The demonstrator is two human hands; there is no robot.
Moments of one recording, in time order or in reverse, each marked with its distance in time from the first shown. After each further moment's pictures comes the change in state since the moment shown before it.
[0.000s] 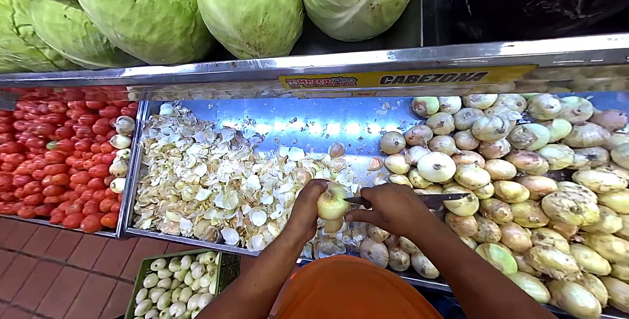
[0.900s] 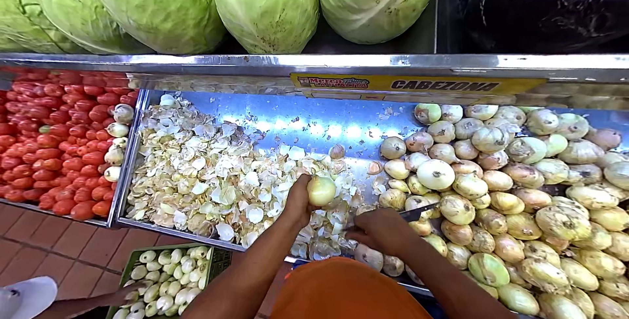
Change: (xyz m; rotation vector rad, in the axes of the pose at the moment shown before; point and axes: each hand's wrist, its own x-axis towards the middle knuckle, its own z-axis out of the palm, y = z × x) left_hand 0.031 0.001 -0.012 -0.146 0.206 -0.188; right_hand -0.001 0.006 0.058 0.044 -0.089 -0.205
